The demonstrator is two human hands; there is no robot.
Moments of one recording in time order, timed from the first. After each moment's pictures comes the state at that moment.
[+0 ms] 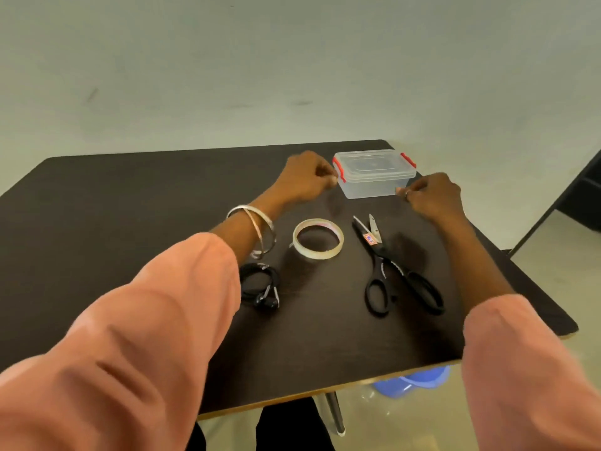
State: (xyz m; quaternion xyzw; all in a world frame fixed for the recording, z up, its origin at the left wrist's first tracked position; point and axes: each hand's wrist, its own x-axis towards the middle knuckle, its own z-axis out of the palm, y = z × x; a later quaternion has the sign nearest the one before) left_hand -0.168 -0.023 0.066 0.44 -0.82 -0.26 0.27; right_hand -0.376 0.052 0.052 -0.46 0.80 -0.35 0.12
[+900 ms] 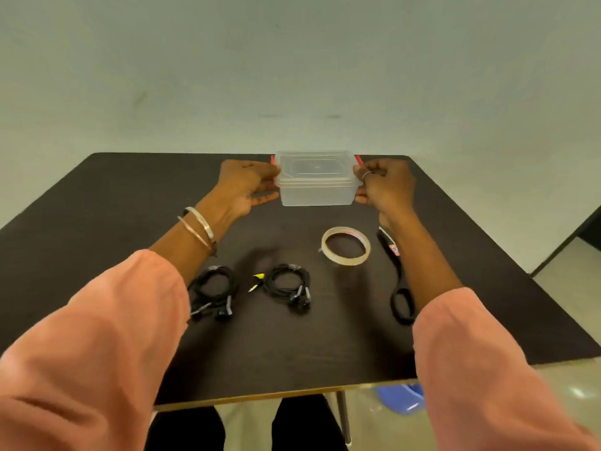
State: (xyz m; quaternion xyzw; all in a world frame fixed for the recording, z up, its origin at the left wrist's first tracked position) left_hand -0.046 -0.030 0.070 0.51 -0.43 -0.56 0.49; right_hand -0.258 0.020 0.076 -0.45 0.64 -0.57 0.24
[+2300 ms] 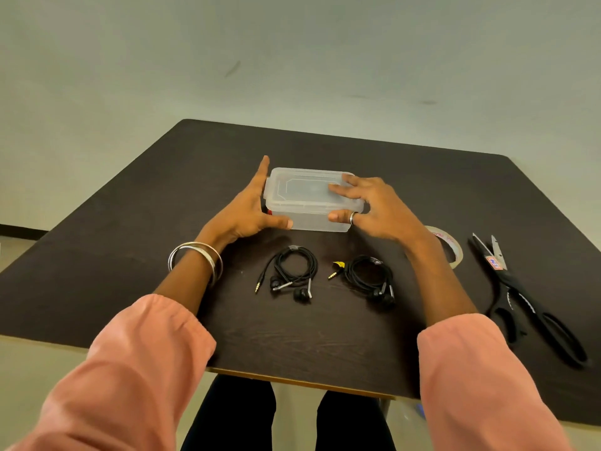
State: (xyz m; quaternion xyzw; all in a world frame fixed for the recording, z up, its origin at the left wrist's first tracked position) left_hand 0.095 0.004 -0.006 0.53 -0.67 -0.40 0.33; right_hand -0.158 -0.003 0.023 -0.84 0.49 -0.19 0.13
